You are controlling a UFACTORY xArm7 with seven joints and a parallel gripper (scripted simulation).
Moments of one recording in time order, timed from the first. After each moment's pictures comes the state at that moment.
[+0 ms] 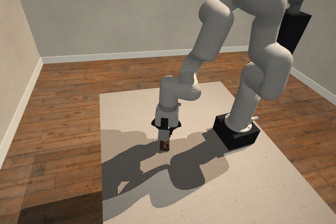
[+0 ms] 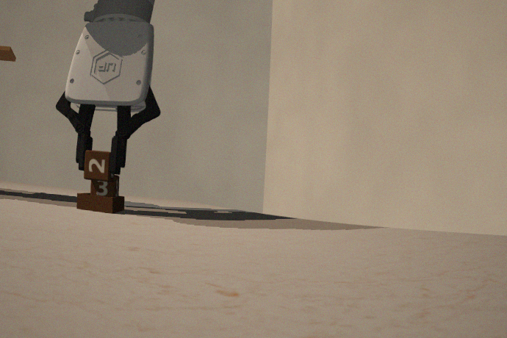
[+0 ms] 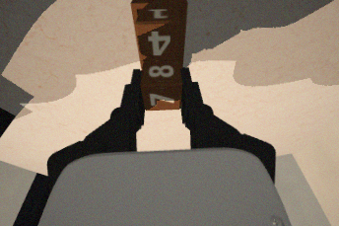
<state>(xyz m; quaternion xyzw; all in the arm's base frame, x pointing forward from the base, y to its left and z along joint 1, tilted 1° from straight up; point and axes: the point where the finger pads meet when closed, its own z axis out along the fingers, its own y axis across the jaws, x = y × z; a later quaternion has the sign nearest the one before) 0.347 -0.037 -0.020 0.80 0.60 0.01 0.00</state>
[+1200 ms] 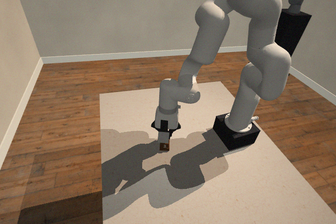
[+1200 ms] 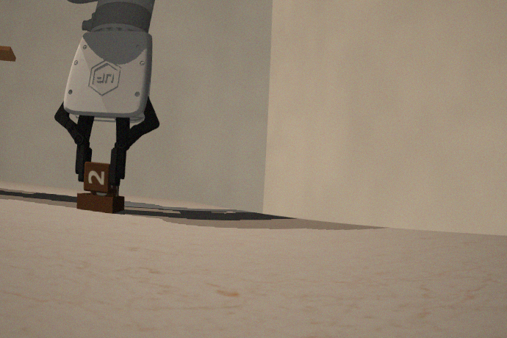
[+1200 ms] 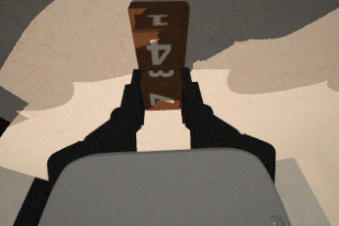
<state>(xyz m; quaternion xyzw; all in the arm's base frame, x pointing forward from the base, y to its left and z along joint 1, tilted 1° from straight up) 0.347 -0.037 -0.033 0.80 0.60 0.01 0.00</state>
